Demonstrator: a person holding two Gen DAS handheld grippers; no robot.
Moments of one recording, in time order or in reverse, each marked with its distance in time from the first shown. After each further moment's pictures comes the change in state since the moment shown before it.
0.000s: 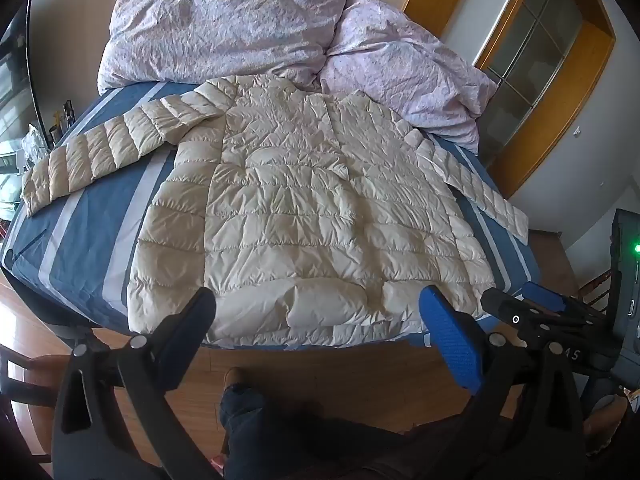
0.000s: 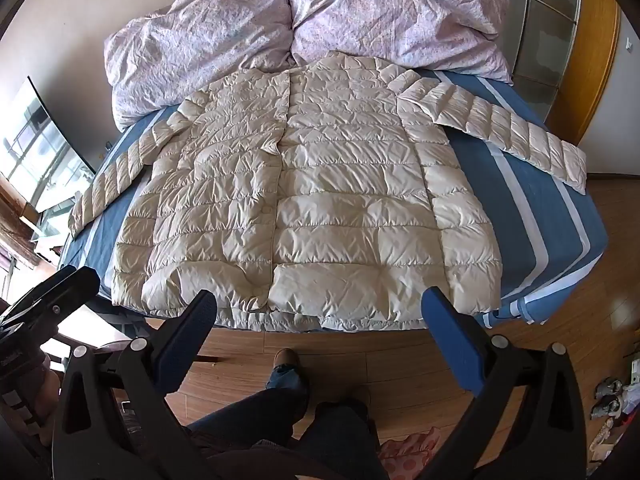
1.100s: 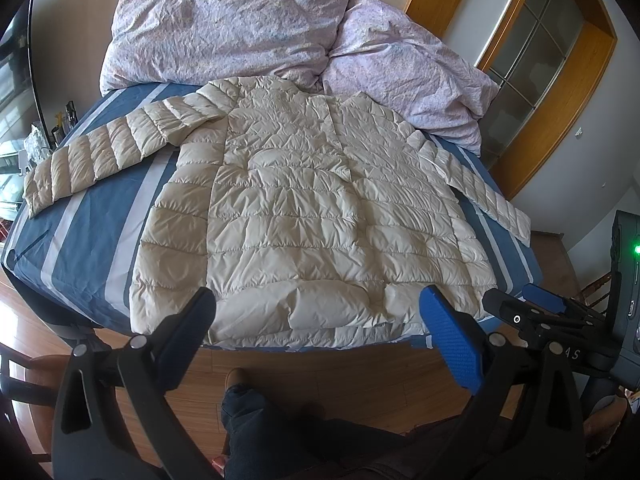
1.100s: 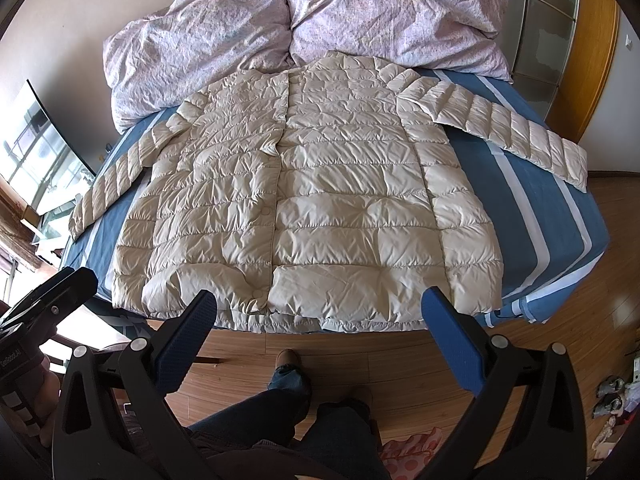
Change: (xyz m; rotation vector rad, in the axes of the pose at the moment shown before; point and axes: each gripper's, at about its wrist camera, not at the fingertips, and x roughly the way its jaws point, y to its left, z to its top) left arm 0.001 0.001 0.000 -0.002 0.003 -0.003; right arm 0.000 -0.001 0.001 0.004 0.000 0.005
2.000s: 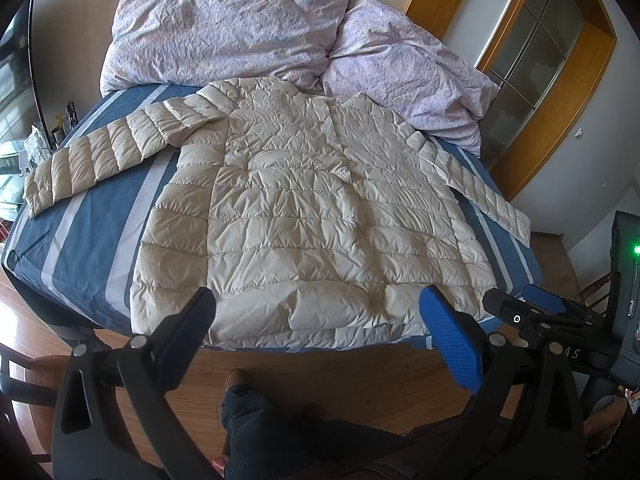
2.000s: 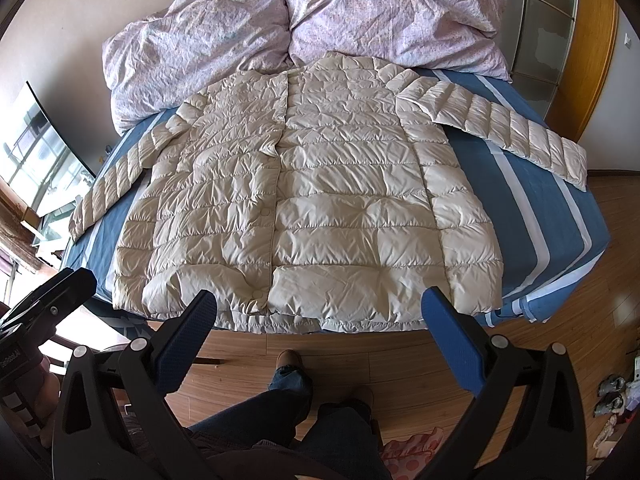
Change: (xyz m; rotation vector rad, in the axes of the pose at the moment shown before) left arm 0.000 0.000 0.000 0.001 -0.001 0.001; right arm 0.000 0.000 0.000 0.002 0.000 0.002
